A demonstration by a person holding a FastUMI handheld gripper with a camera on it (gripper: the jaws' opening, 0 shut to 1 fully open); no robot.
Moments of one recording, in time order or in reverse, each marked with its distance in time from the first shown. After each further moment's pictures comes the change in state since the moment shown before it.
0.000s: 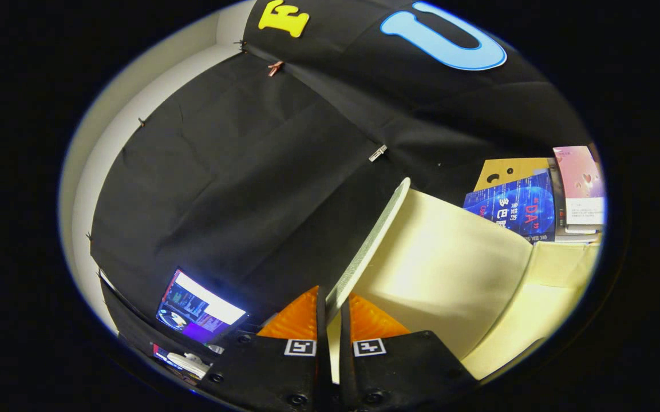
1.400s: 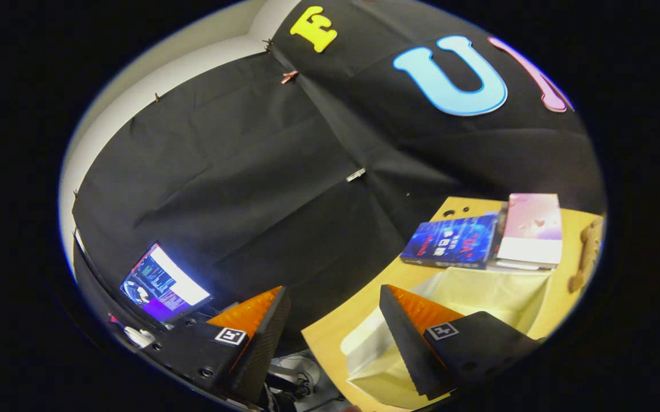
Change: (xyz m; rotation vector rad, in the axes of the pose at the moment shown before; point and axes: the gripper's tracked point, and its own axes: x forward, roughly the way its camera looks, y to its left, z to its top) arm -0.140 -0.046 0.029 -0.231 -0.115 -0.175
